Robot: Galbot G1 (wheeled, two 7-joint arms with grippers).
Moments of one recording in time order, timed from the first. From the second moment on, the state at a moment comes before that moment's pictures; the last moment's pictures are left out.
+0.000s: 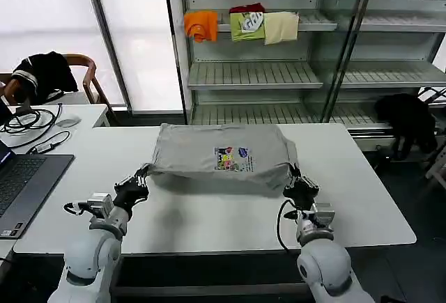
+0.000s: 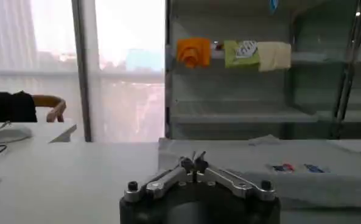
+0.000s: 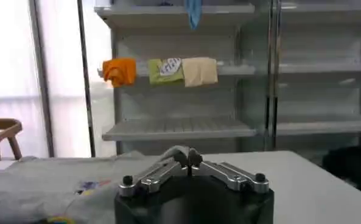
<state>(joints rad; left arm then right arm) 1.11 -1.30 -0.57 -1.96 -0.31 0.53 0.00 -1.02 1.31 0.29 1.94 0.30 -0.38 0.32</state>
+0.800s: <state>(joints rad) 0.85 -1.27 -0.49 -1.67 -0.36 0.56 0.00 -0.73 1.41 0.26 1.65 0.30 -0.49 0.29</state>
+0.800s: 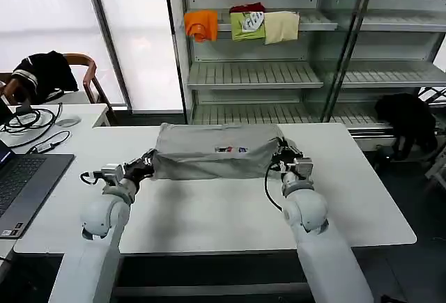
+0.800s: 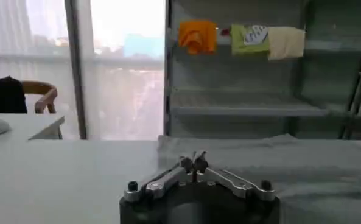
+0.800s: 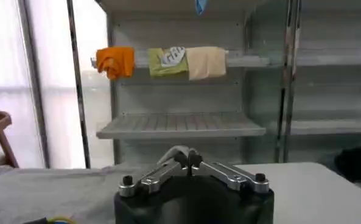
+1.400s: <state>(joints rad) 0.73 -1.28 -0.45 -1.50 -0.36 0.57 0.00 -0.62 1.47 0.26 1.46 0.30 -0.54 0.28</state>
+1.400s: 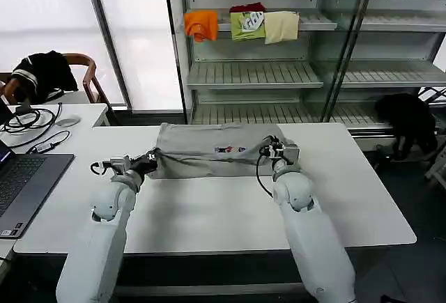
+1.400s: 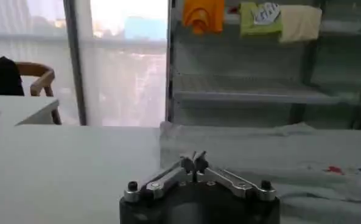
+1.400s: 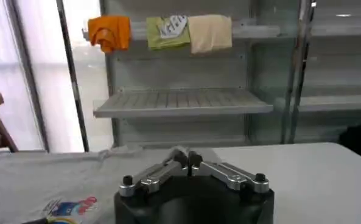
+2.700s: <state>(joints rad) 0.86 -1.22 -0.48 -1.68 -0.38 0.58 -0.02 -0.73 1.41 0.27 1.65 0.46 -0.58 0.46</state>
